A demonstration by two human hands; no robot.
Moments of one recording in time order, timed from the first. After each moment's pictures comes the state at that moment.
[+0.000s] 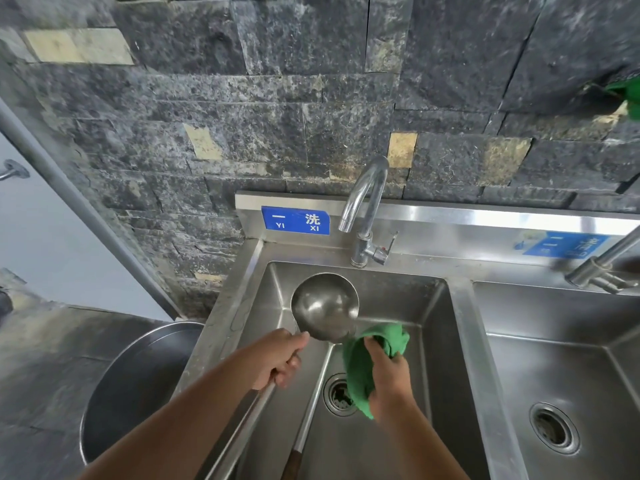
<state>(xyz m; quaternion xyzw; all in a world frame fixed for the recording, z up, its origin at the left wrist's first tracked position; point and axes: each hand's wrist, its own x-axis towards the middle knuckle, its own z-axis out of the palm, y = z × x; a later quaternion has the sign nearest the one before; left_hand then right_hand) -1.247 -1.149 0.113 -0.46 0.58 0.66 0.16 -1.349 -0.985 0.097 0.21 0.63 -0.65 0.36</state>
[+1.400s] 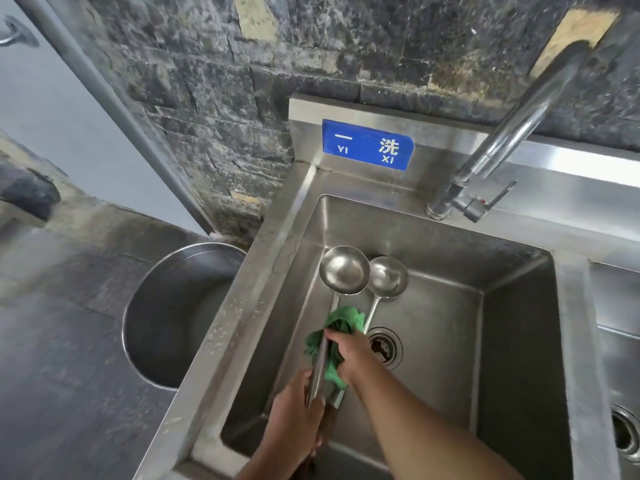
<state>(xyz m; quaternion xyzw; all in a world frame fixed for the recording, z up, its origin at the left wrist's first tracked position) -1.147 -1.090 0.010 -0.55 0.65 0.52 0.05 -1.294 -1.111 -0.074 0.20 0.62 -0.53 0.54</state>
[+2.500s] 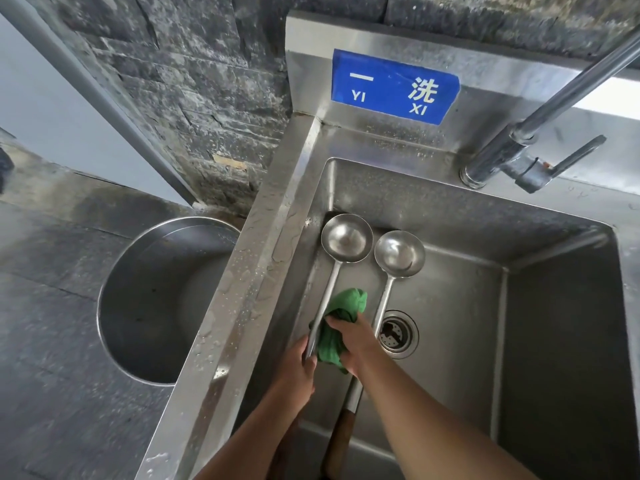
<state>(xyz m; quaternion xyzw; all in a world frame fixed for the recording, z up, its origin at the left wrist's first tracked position) -1.169 -1.169 -0.099 -0.58 0.58 0.56 0.12 -1.291 -1.141 -0.166 0.18 0.63 -0.53 0.54</state>
